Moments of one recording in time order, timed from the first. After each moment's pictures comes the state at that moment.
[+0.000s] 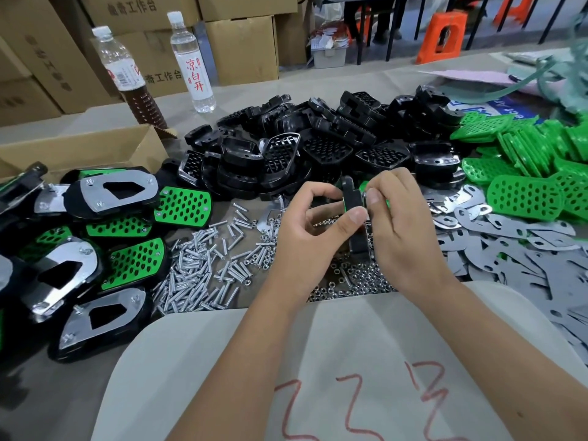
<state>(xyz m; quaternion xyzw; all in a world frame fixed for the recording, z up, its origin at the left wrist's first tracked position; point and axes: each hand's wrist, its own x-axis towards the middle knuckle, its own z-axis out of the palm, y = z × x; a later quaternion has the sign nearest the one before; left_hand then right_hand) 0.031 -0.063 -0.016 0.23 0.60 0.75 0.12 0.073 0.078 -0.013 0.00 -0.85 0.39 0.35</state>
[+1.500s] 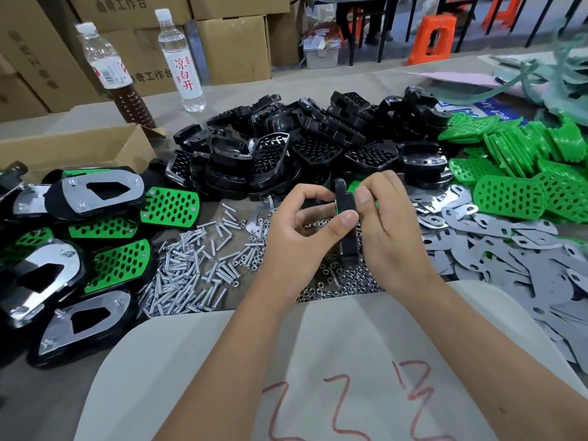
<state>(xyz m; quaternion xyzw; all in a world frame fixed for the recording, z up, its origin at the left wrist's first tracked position) 0.030 -0.061 -0.017 0.23 0.62 0.74 0.12 0.073 0.077 -0.013 -0.03 -0.84 0.41 0.35</state>
